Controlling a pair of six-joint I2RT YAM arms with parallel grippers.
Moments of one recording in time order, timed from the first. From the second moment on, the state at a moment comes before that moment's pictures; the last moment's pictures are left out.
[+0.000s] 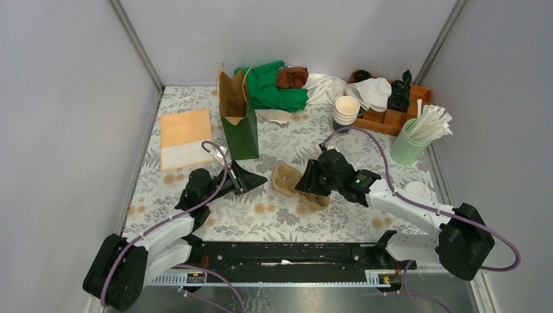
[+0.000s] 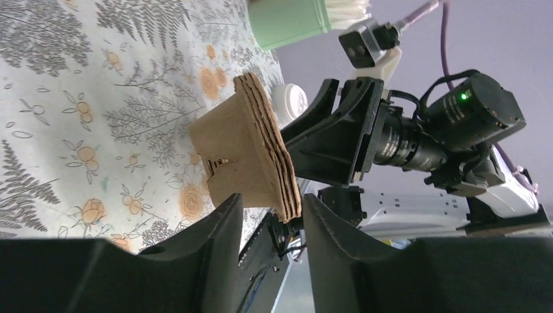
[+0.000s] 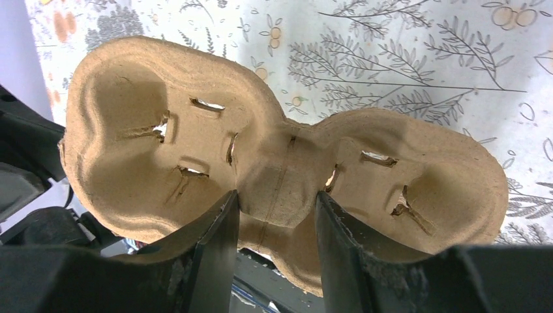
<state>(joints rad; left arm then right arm) -0.42 0.95 0.19 0.64 0.57 -1.11 0.78 1.20 0.72 -0.32 -0.03 0.89</state>
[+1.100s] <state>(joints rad) -0.43 1.10 0.17 0.98 0.68 -1.32 0.77 1.20 0.70 -0.22 -0.13 0.89</state>
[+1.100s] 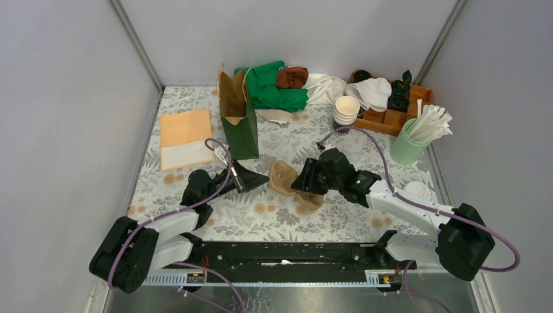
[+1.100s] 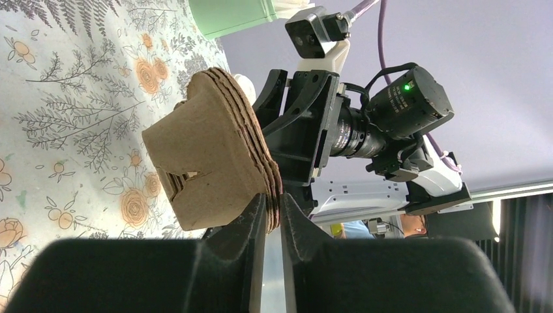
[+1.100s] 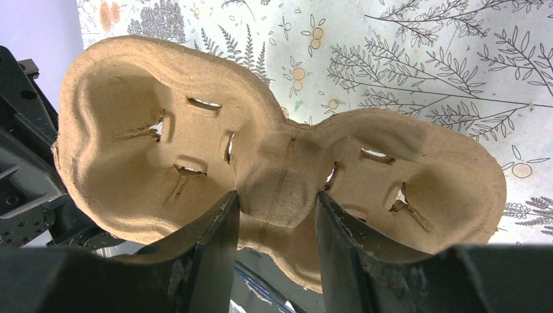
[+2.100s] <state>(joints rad) -0.45 1.13 0.20 0.91 0.68 -1.24 0.76 1.21 0.70 -0.23 -0.15 0.87</state>
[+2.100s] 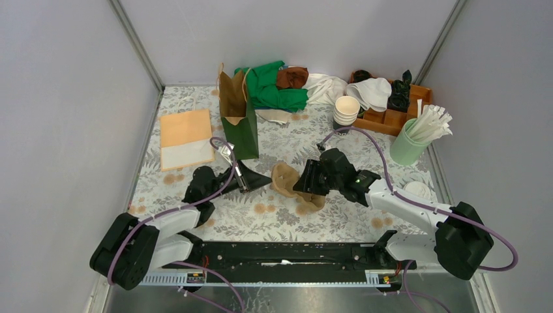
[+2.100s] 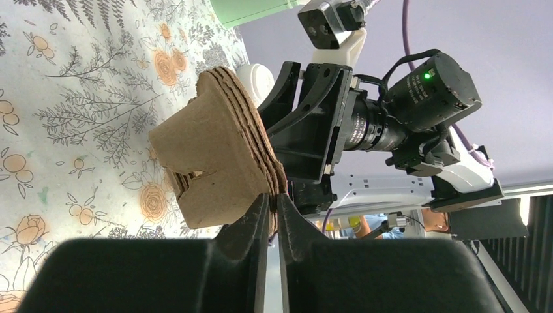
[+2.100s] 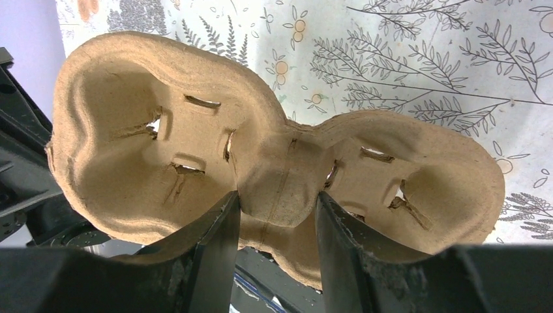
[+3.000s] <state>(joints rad) -0.51 1.29 0.26 0.81 0.60 -1.12 0.74 1.28 0.71 -0.29 -0.12 0.75</state>
